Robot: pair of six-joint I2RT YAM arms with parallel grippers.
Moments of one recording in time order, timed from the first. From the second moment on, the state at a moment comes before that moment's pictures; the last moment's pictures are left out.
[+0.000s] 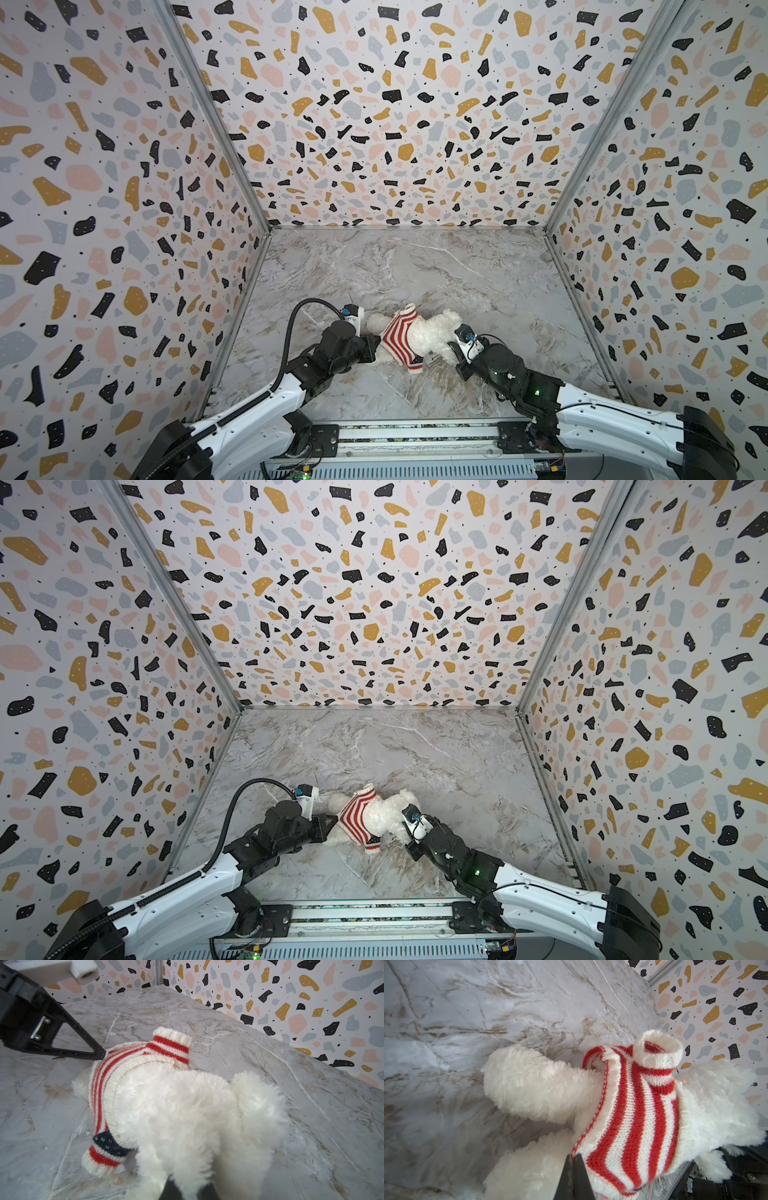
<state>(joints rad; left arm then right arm) -0.64 0.92 0.35 -0.03 0.13 -0.71 1.04 0.78 0.28 0.14 0.32 0.00</state>
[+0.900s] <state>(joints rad) -0.79 0.82 0.30 -0.02 0.15 -0.68 0.96 0.86 0.38 0.02 0.30 0.17</state>
